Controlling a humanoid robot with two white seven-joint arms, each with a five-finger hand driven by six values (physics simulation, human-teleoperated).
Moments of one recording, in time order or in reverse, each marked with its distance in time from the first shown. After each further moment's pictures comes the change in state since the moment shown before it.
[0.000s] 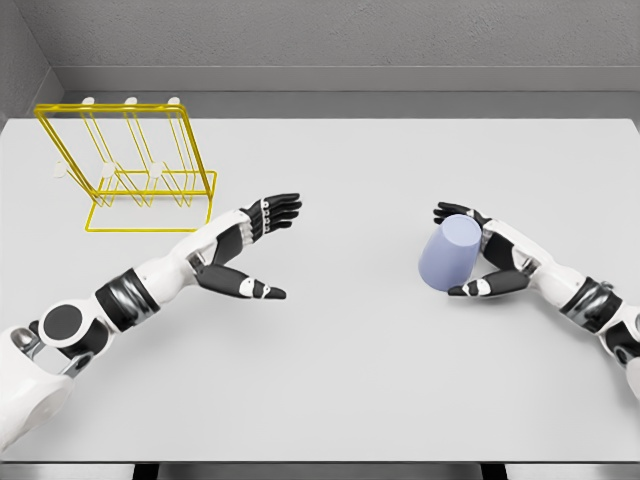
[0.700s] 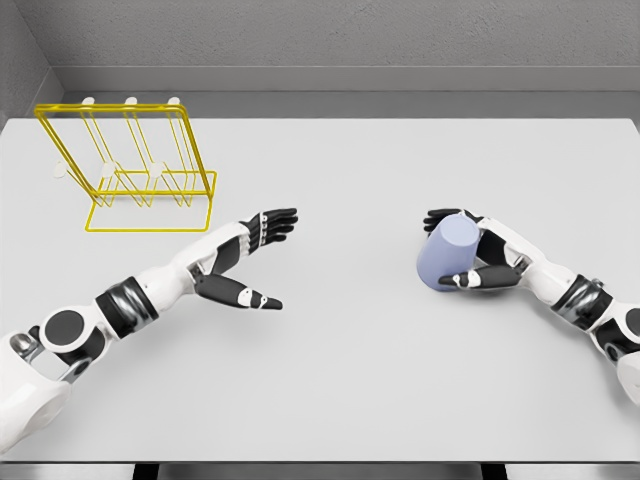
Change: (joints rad) left arm 0.018 0.002 0.000 0.015 -0.049 0.050 0.000; right arm -0.012 0.021 0.005 0.002 -0.006 0.019 -0.008
